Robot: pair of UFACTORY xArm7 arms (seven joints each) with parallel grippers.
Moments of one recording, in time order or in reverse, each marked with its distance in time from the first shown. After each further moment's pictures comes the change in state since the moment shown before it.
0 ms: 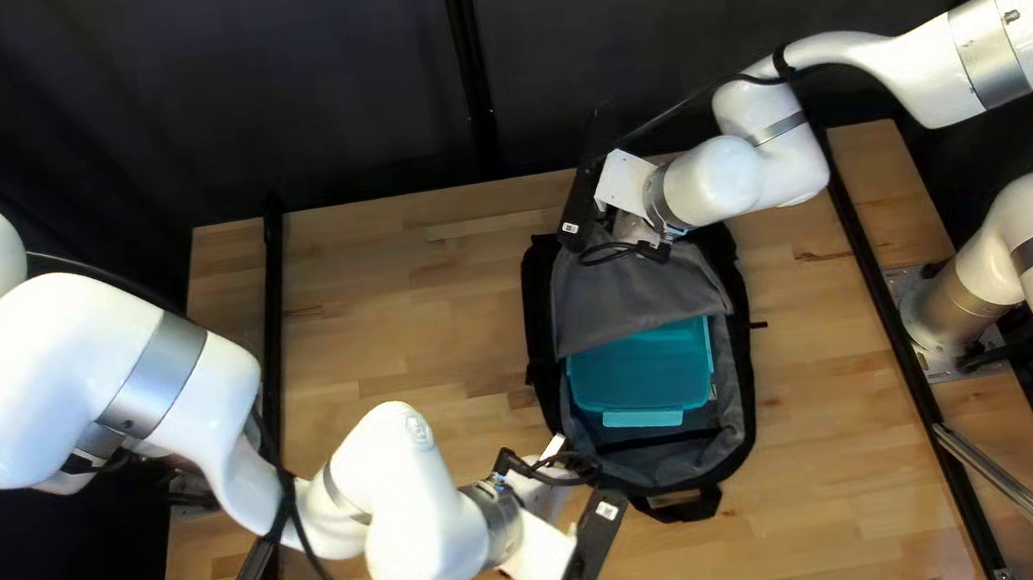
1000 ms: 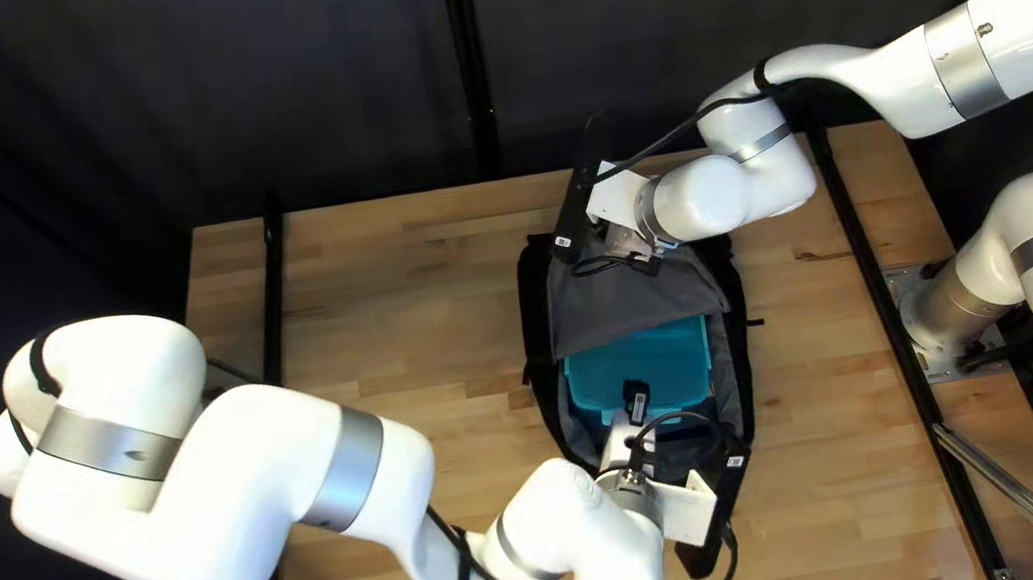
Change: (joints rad) left arm 0.064 -0.485 0.062 0.486 -0.017 0.305 -0.068; right arm 0.009 0.046 0.013 0.030 -0.045 0.011 0.018
